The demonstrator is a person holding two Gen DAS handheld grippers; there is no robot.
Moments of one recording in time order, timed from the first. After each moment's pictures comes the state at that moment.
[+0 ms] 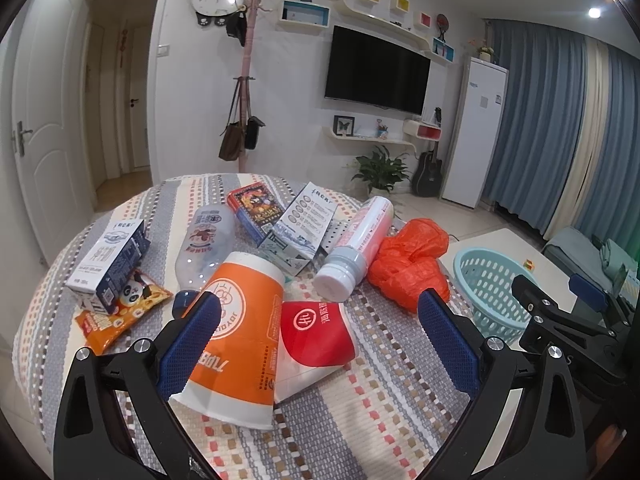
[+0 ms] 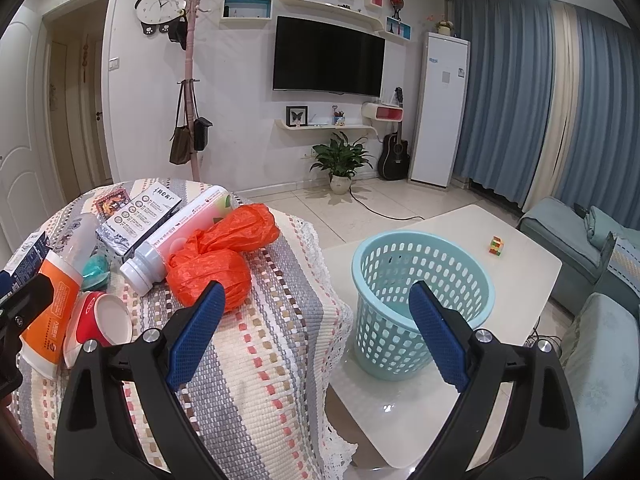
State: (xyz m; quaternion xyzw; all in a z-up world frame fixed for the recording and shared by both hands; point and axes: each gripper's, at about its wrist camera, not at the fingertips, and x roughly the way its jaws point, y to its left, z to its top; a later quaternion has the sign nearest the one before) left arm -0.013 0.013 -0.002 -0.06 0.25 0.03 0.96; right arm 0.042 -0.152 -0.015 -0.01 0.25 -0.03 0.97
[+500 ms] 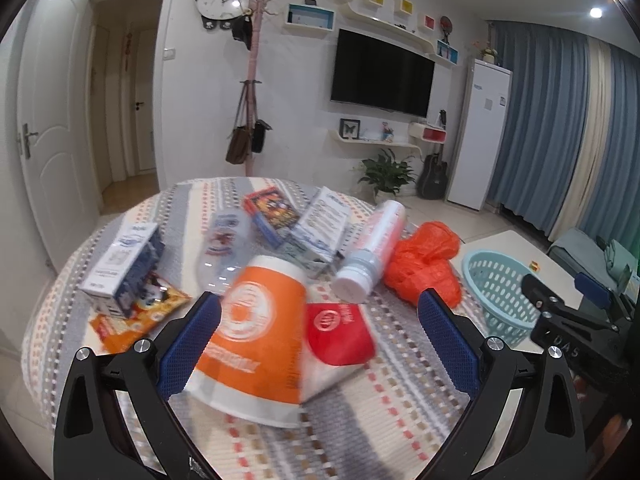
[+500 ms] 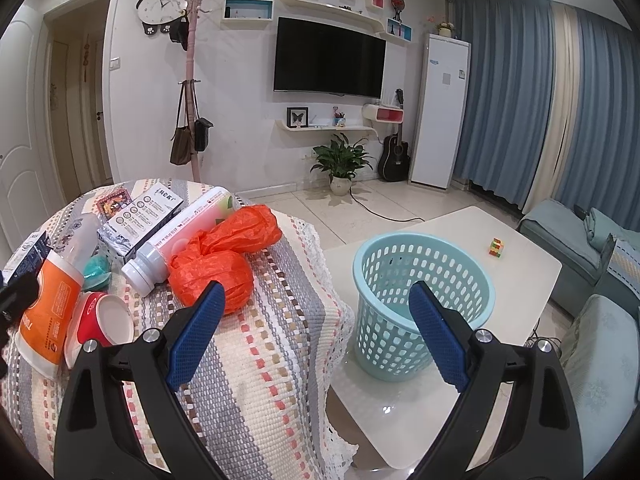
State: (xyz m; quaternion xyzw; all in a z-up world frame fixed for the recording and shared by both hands) left arm -0.022 0.032 -0.001 -0.06 0.25 0.05 0.97; right arm 0.042 -0.149 -0.015 -0.01 0.24 -0.03 0.97
